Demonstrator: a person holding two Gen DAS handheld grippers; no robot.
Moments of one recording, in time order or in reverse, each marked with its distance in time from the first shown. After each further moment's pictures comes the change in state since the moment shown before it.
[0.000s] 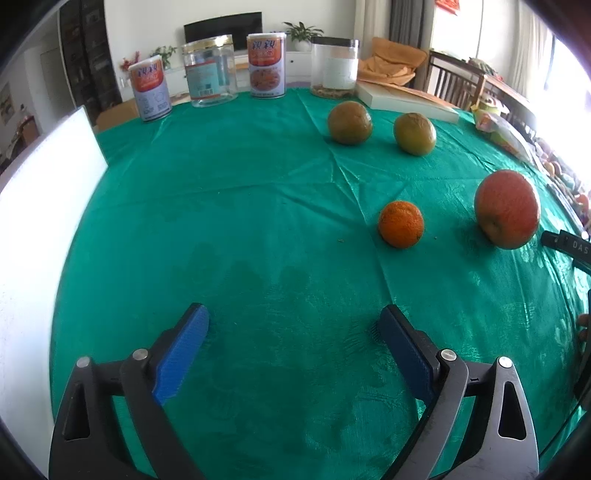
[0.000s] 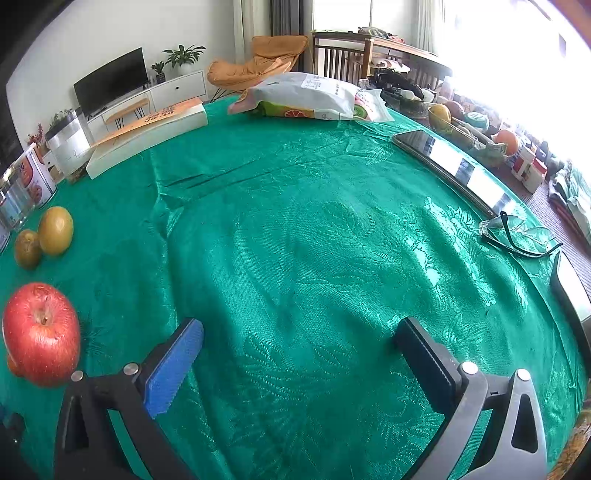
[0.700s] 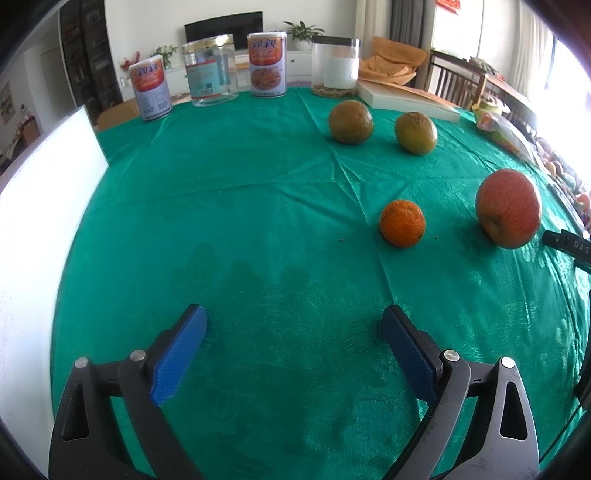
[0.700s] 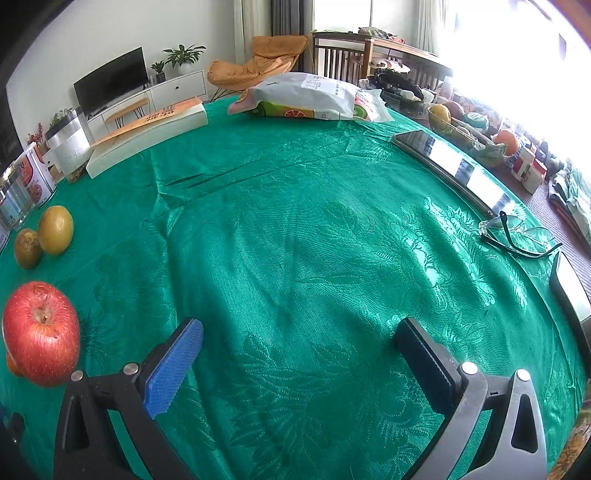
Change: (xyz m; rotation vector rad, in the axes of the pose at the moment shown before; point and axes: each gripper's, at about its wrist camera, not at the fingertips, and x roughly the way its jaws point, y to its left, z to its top) left arm 0.000 -0.001 0.001 0.001 0.002 0.006; right arm 0.000 0.001 0.000 0.001 0.000 -0.001
